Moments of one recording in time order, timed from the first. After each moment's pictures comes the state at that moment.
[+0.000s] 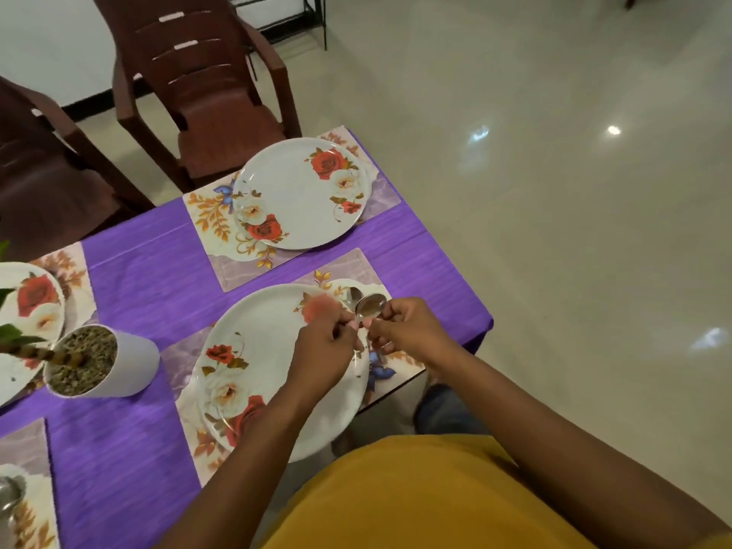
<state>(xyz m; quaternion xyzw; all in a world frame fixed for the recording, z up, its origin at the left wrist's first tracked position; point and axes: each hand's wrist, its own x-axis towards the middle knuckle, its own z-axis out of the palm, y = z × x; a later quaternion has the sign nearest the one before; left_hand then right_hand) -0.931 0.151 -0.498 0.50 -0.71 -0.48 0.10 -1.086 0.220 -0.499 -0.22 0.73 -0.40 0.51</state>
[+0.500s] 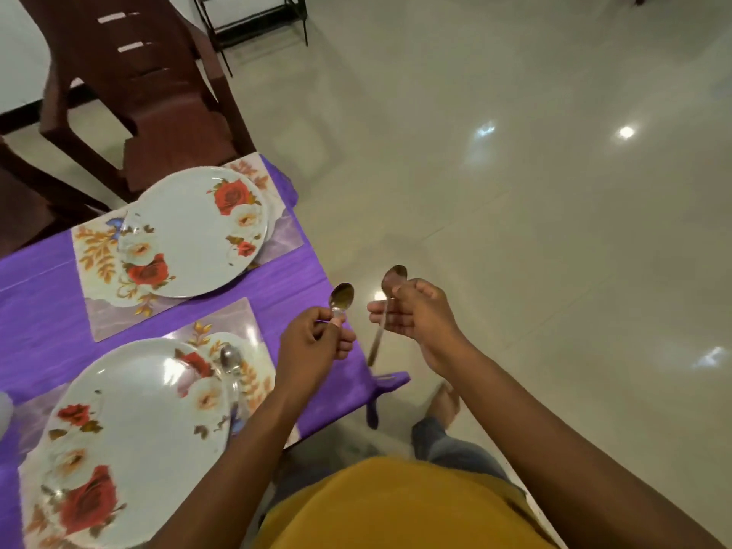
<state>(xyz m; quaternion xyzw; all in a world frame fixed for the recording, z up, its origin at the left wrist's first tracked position) -1.182 0.184 -0.505 0.56 -0.56 -0.59 0.19 -1.356 0.242 -0.494 -0.08 0.64 -0.53 0.54</state>
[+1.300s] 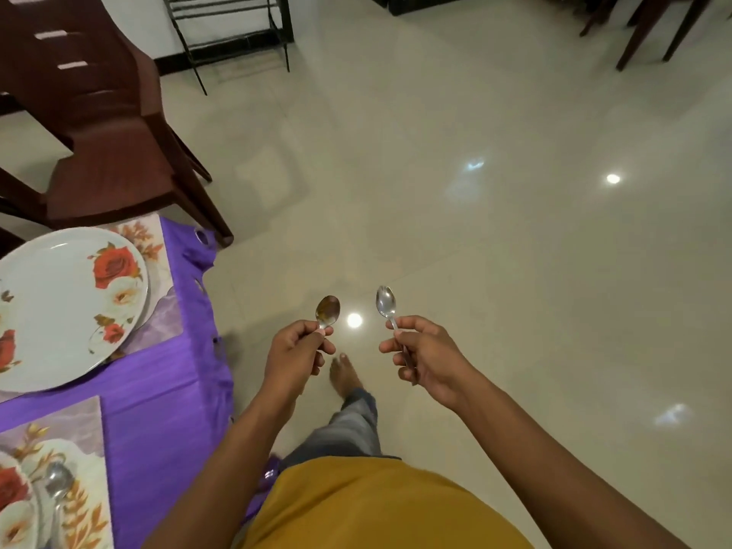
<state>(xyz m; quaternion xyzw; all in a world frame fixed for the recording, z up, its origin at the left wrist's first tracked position) -1.438 0.127 -0.516 0.59 -0.47 -0.63 0.19 -1.637 0.218 -0.499 -0.06 0.65 -0.44 0.62</state>
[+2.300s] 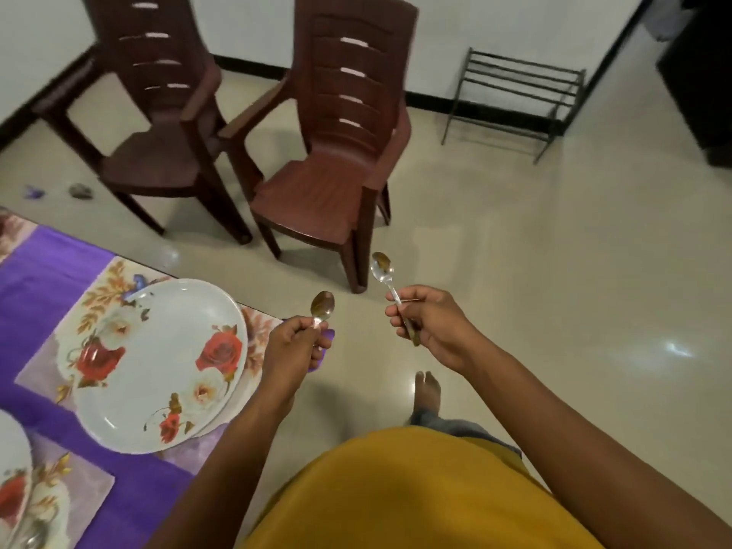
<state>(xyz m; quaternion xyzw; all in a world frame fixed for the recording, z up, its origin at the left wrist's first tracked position) -1.406 -0.240 -0.508 0.75 -0.21 -0.47 0.43 -1.612 -0.347 -0.484 -0.38 0.54 -0.22 0.72</state>
